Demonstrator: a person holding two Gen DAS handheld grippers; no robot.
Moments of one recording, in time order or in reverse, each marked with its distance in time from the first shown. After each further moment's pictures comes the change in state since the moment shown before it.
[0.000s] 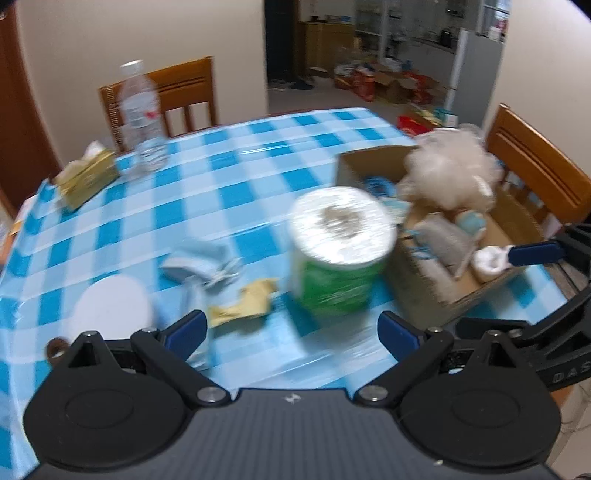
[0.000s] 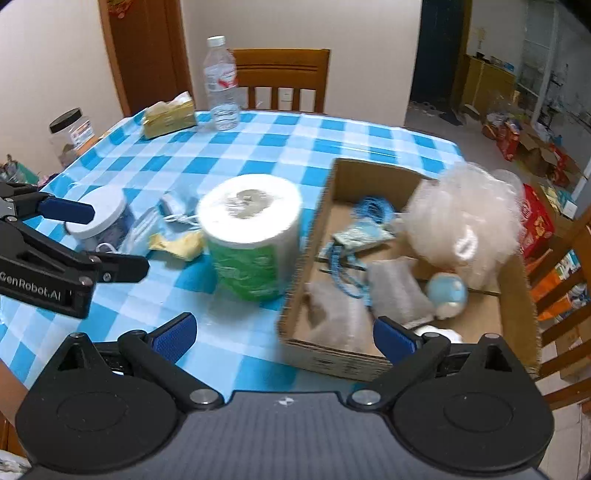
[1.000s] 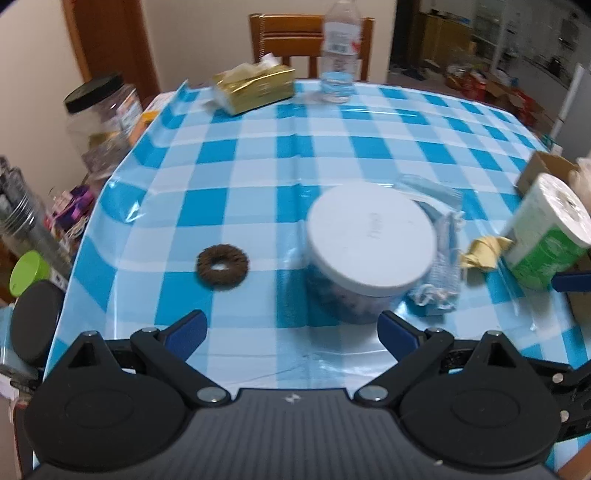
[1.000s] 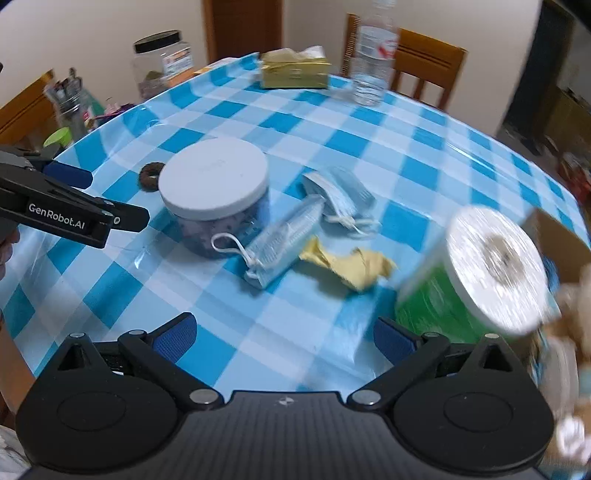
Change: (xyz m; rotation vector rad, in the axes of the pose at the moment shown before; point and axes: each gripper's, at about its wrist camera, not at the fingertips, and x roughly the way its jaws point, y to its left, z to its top) left arm 0.010 0.178 -0.066 -0.268 0.101 0.201; right arm 0.094 0.159 0.040 -0.252 0.106 0.136
